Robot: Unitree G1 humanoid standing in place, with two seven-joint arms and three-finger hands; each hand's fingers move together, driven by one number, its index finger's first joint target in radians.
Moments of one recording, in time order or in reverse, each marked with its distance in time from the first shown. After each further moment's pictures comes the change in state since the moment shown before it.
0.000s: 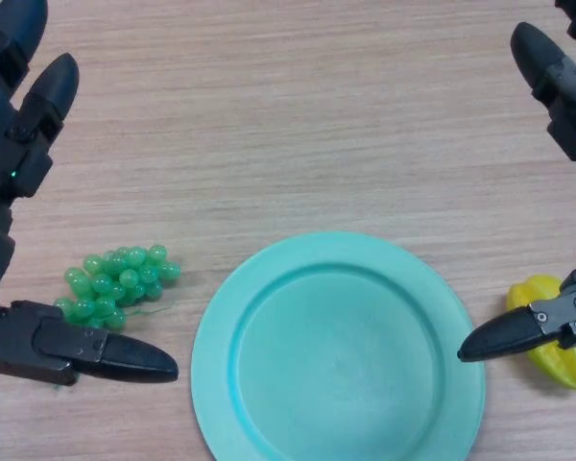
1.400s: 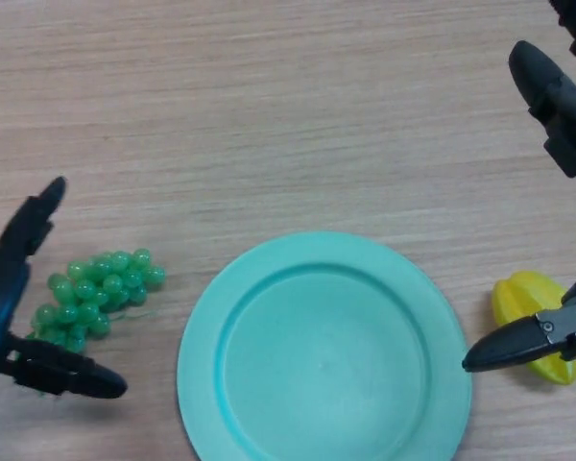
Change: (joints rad) left arm -0.070 -0.009 -0.160 0.889 0.761 -0.439 -0.087; right arm 0.052 0.088 -0.044 0.001 0.000 0.005 0.059
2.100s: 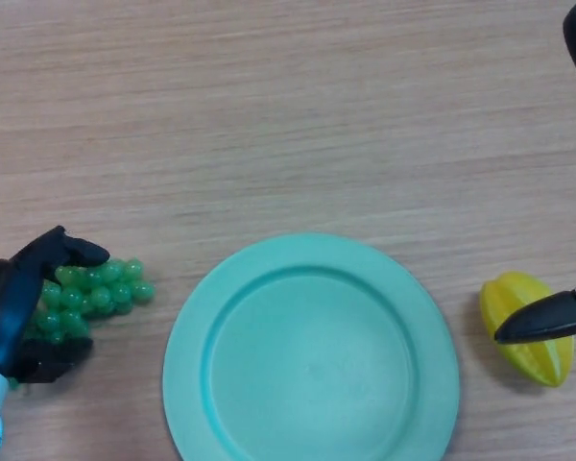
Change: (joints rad) left arm 0.001 0.033 -0.037 0.153 0.233 -0.153 0.187; right arm -0.024 0.067 -0.096 0.000 -0.042 0.004 0.059
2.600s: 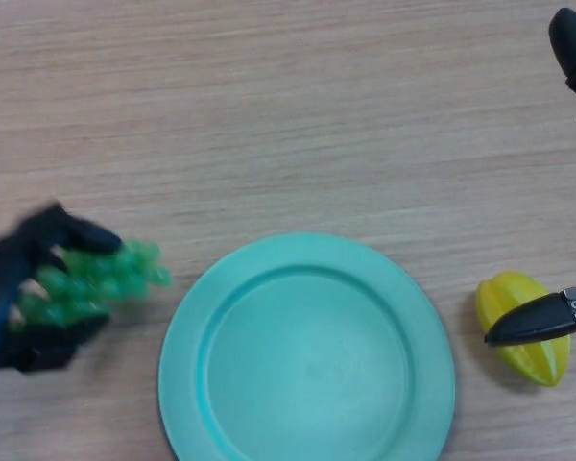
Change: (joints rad) left arm 0.082 -0.060 0.091 -0.491 -0.248 0.285 -0.171; right arm 0.001 -0.034 0.034 0.000 0.003 0.000 -0.039
